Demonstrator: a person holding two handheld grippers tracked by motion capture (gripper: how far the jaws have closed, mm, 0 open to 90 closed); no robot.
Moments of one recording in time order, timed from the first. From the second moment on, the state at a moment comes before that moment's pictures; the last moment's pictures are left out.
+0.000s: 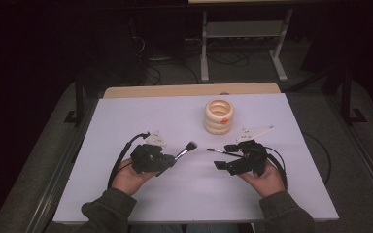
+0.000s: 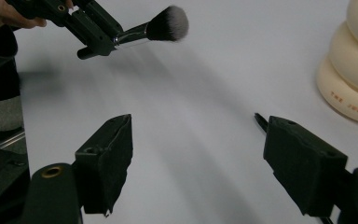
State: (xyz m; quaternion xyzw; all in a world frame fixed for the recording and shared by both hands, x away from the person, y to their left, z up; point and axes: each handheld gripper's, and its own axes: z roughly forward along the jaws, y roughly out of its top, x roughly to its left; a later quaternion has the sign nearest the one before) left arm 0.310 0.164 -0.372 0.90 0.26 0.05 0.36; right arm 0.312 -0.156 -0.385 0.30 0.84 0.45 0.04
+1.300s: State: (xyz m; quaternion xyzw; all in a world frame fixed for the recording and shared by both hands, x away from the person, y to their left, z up) left arm 0.291 0.161 -0.366 0.88 0.19 0.05 0.43; right arm 0.333 -0.099 -0.380 0.23 0.80 0.54 -0.12
